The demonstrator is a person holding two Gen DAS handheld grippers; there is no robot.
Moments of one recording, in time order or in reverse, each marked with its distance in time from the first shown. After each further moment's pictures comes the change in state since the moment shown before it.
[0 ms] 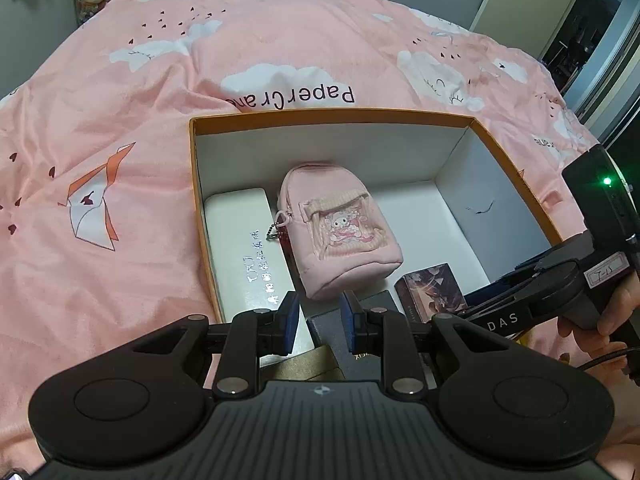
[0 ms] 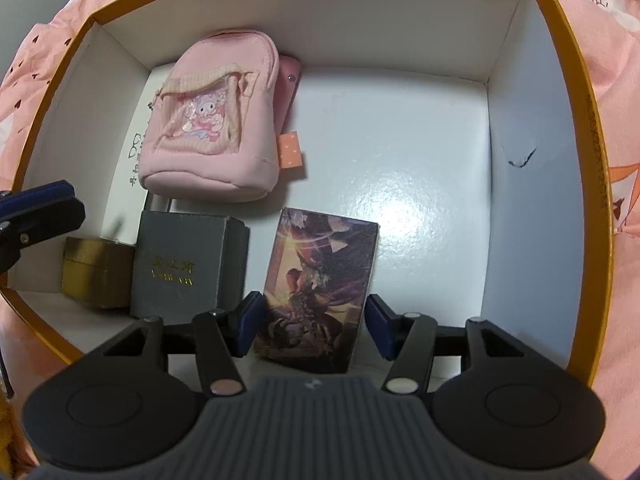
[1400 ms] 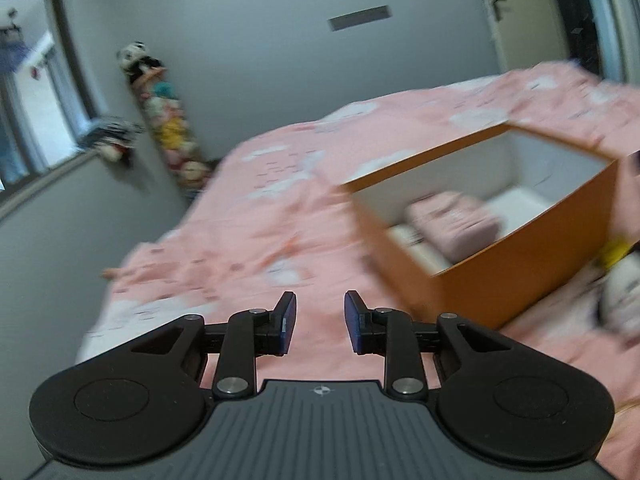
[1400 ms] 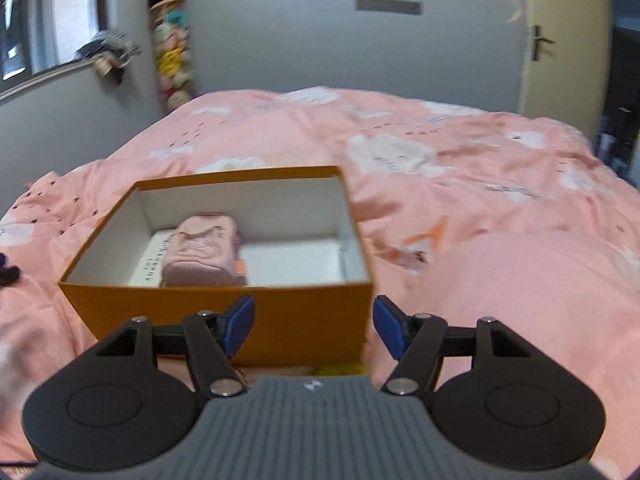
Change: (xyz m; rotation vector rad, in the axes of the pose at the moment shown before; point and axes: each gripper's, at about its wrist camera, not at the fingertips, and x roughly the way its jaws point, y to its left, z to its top) left arm -0.091 0.009 -0.132 0.318 -0.442 0.509; right arm -0.110 0.031 -0.203 0.110 -0.829 -0.293
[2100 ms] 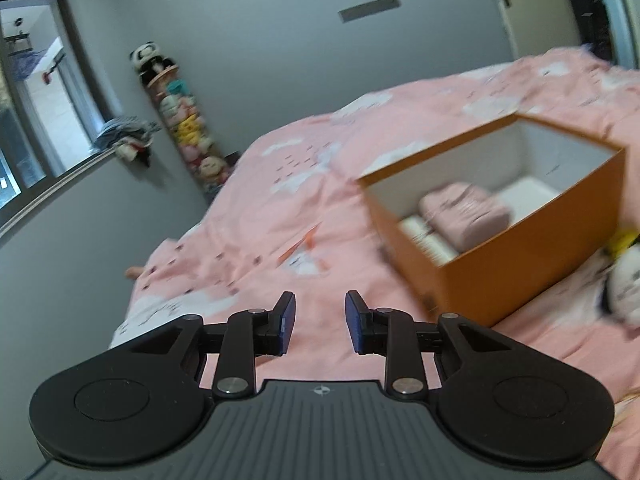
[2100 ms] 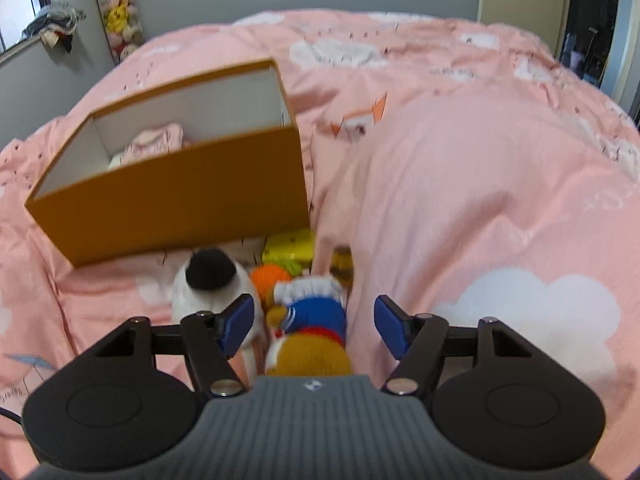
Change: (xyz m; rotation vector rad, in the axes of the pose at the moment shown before) left arm -0.023 -0.016 0.015 0.008 0.013 0.002; right arm -0.017 -0.037 -0.063 0.114 0.259 -0.051
